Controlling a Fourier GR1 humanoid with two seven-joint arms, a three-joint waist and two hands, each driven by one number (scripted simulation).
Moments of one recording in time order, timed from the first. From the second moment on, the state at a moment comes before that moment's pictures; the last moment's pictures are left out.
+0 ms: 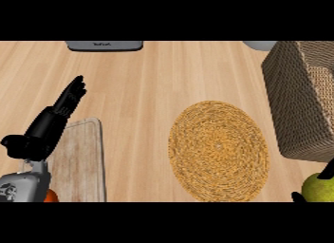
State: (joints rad) left arm -0.16 0.19 0.05 -1.60 -0.07 -0.20 0.02; right arm 0.17 -0.22 -0.09 -2.38 0.45 0.26 0.36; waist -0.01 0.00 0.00
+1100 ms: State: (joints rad) left arm -0.16 0.18 0.06 -1.58 -0.07 -0.22 -0.01; right arm -0.47 -0.51 -0.48 -1.76 0.28 0.20 0.47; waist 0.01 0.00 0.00
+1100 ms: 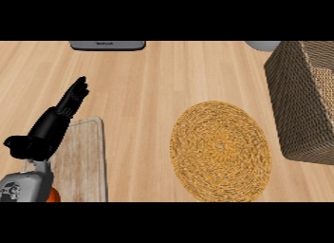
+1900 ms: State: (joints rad) left arm -0.18 0.18 0.07 -1.56 -0.07 -0.23 -0.01; right arm -0.53 -0.57 -0.54 -1.22 0.34 -0.02 -0.02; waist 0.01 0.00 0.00
